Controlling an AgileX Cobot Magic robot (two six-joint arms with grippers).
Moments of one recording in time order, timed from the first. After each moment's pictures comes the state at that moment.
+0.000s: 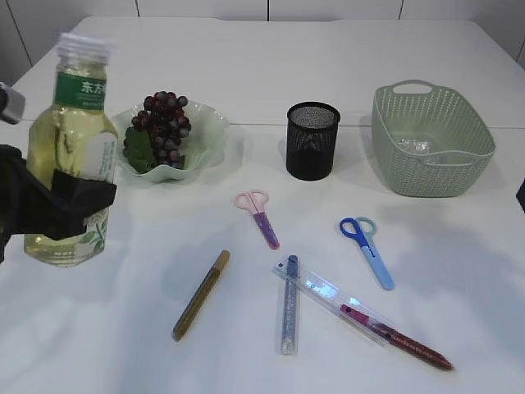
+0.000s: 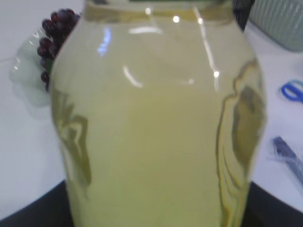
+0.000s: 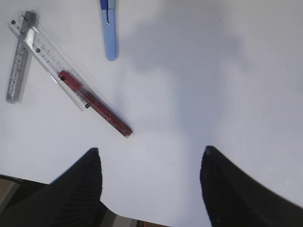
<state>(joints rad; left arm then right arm) -0.44 1.26 -0.53 -0.09 -0.13 0.06 0.18 1.24 -1.13 0.03 1.24 0.01</state>
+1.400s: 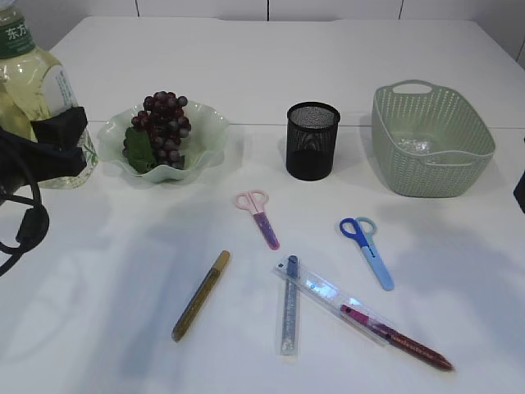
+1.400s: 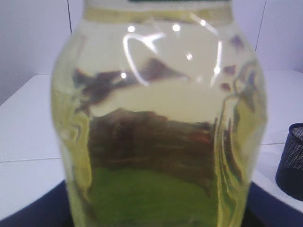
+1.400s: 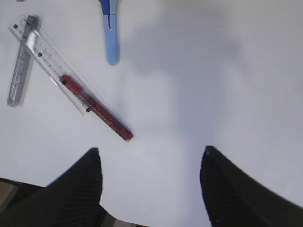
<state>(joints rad) -0.36 1.58 -0.45 -0.21 -1.05 0.06 0.18 1.24 -1.13 0.02 1.23 0.01</state>
